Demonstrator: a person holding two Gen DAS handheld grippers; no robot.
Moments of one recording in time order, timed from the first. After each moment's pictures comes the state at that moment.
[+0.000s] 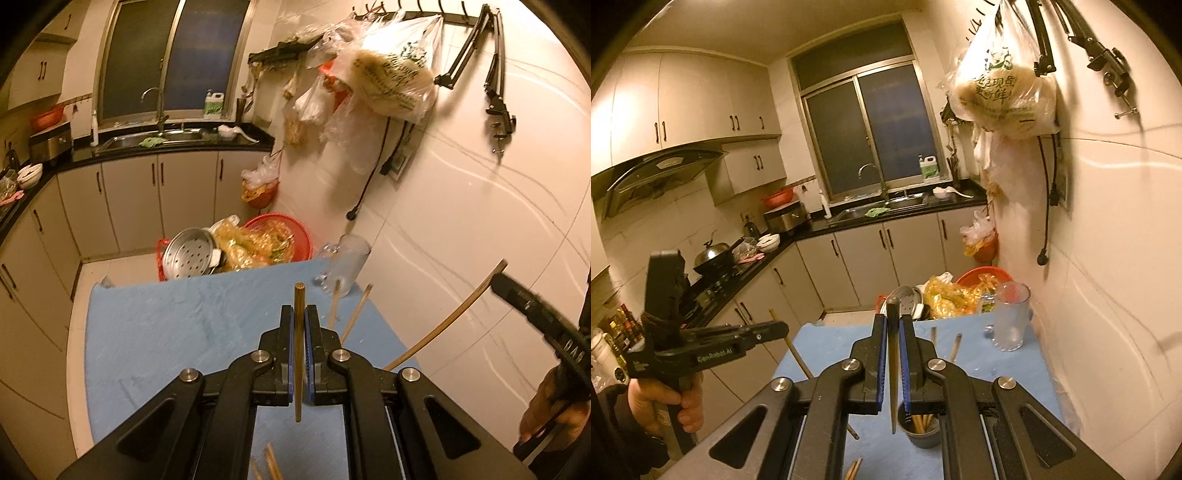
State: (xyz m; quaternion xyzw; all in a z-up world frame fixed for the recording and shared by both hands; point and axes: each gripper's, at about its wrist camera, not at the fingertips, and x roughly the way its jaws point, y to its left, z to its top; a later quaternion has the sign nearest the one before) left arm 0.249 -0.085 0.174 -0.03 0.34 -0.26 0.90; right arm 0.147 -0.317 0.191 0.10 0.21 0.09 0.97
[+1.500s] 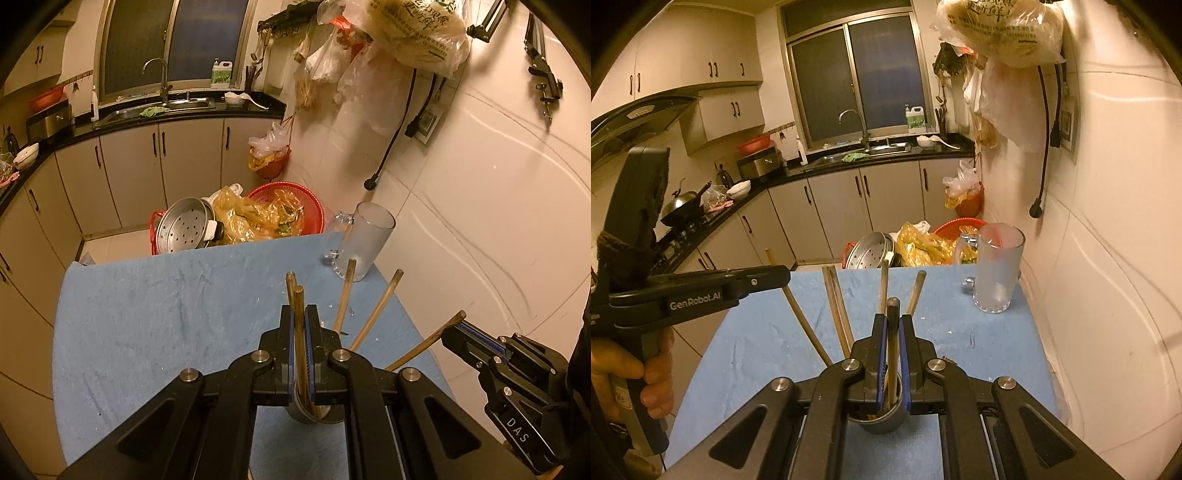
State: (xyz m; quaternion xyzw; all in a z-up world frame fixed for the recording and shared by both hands) left arm 0.298 -0.151 0.099 -0.01 0.39 -0.23 0.89; right arm 0.225 -0.333 0.083 0.06 0.31 0.06 0.95
